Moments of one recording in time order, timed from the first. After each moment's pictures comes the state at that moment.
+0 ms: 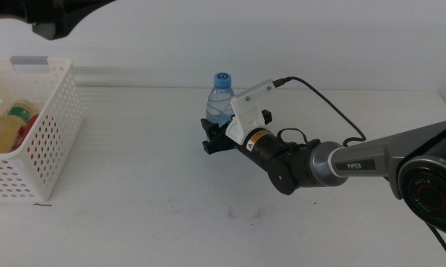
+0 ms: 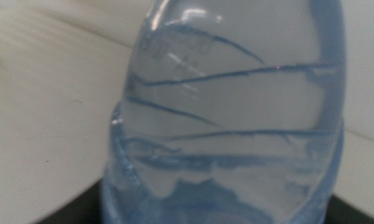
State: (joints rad) left arm -0.37 0.93 -1.23 -0.42 0.68 0.45; right arm 0.59 2.33 -1.39 0.03 -0.61 -0.10
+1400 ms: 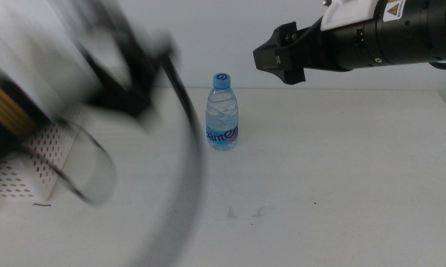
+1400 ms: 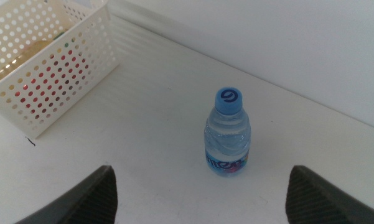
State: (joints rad) left arm -0.55 0.98 -0.73 -0.08 -0.10 0.17; right arm 0.59 1.40 -1.34 0.13 0.58 -0.06
